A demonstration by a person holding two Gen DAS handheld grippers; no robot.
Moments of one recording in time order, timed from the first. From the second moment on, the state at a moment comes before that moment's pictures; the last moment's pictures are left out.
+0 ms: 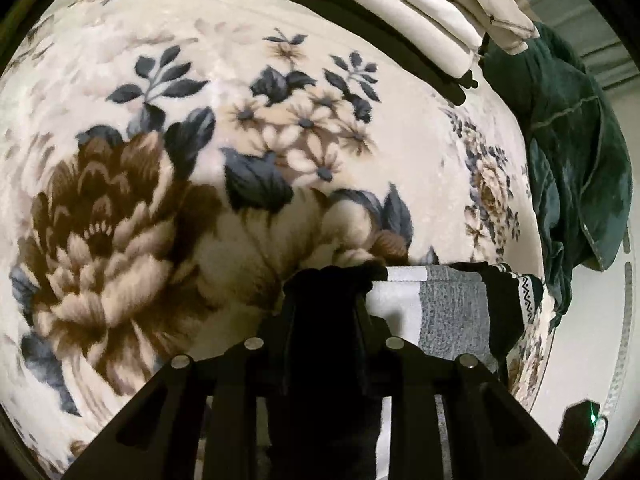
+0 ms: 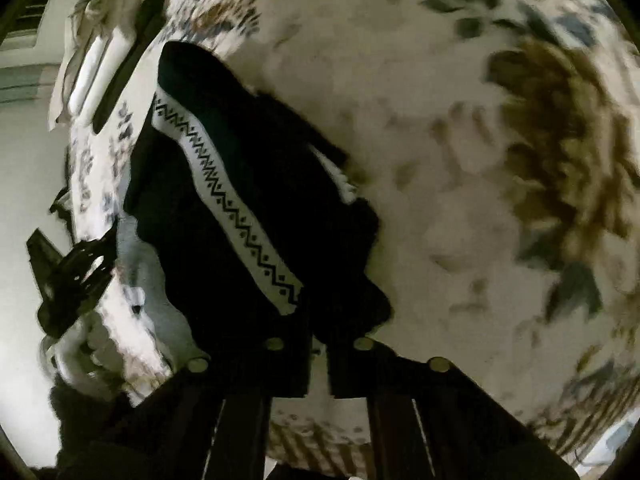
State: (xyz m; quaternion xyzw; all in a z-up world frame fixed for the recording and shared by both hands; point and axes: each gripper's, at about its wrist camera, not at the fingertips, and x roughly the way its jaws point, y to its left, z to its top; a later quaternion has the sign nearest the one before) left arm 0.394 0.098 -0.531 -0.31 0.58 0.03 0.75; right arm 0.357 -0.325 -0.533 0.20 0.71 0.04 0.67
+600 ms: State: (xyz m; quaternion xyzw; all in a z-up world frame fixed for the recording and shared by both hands) left arm 0.391 0.102 -0.528 -0.32 0.57 0.02 0.75; right arm 0.509 -0.249 -0.529 0.17 0.68 0.13 0.70
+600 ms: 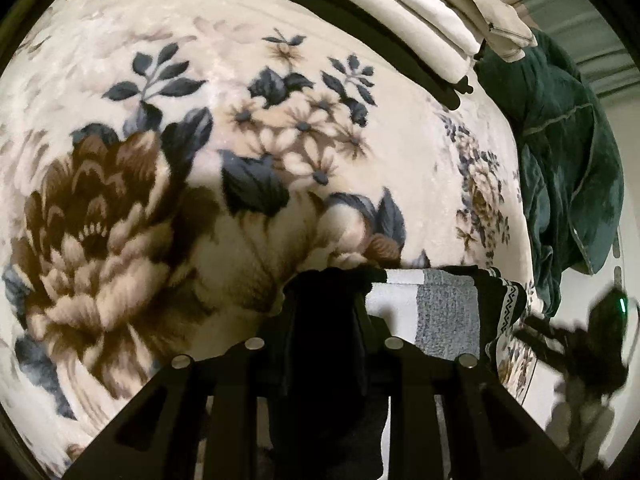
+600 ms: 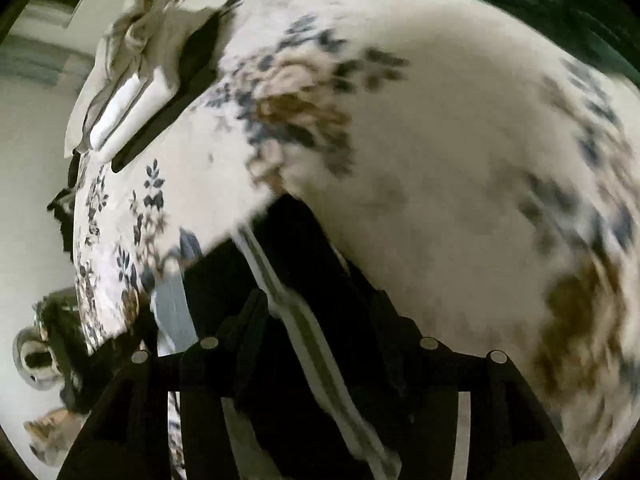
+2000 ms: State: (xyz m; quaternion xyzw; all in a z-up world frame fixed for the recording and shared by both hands) left arm 0.422 0.111 -0.561 -0.37 0.62 -0.04 0.69; right arm 0.273 -0.149 -0.604 0.39 0.73 0.11 0.55
